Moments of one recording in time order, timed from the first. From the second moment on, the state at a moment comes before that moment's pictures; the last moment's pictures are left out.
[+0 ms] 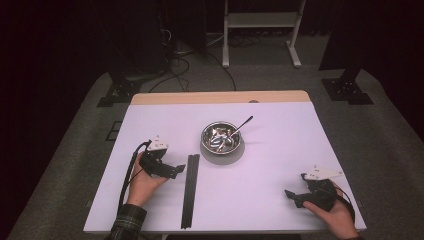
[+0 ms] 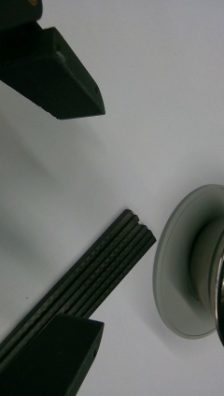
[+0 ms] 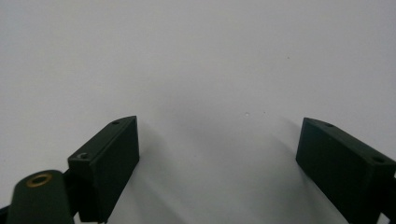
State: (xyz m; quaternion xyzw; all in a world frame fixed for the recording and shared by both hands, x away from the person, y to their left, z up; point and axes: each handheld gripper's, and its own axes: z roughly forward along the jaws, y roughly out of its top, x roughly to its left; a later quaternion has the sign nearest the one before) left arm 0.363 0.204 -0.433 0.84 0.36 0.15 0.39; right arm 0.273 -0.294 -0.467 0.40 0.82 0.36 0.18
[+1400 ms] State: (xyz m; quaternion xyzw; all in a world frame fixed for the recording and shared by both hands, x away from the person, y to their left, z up) left arm 0.414 0.183 -0.458 0.84 0.38 0.14 0.36; right arm 0.273 -0.294 -0.467 0.40 0.82 0.36 0.18
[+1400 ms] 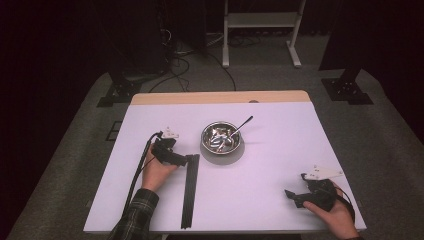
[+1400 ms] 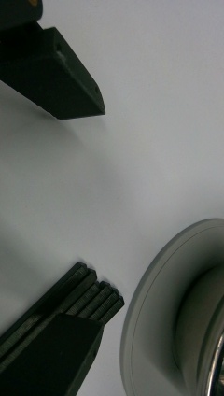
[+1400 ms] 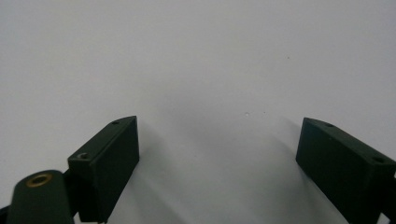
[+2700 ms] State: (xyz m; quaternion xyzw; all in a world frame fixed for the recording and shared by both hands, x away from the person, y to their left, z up) left arm 0.409 0.186 -0.462 0.84 0.38 0.16 0.34; right arm 0.273 -0.294 -0.467 0.40 0.82 0.36 0.18
